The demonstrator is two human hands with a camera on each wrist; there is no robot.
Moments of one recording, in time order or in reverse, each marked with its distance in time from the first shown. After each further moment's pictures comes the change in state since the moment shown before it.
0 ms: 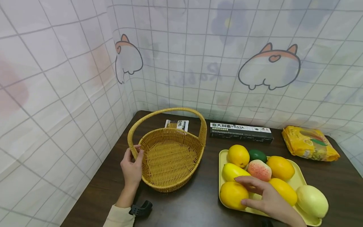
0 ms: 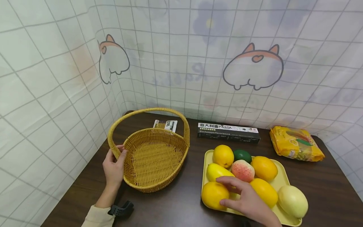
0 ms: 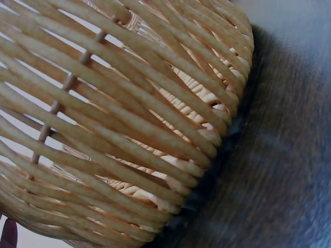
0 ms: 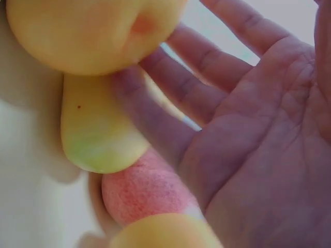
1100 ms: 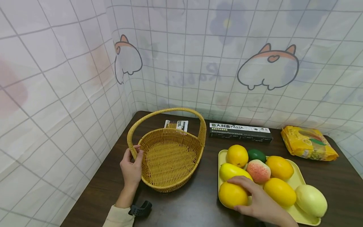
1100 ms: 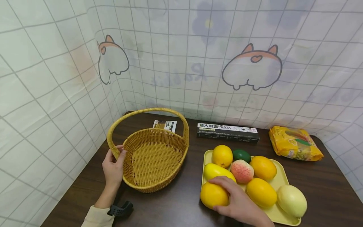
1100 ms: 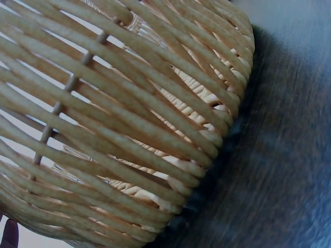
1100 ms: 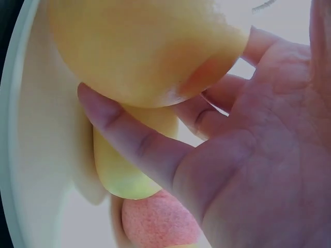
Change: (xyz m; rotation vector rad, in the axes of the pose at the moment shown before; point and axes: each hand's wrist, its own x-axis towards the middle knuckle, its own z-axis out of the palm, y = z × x) left_hand 0.000 0.002 0.001 0.012 0.009 0.005; right_hand 0.007 0.000 0.020 -0.186 0.010 -0.028
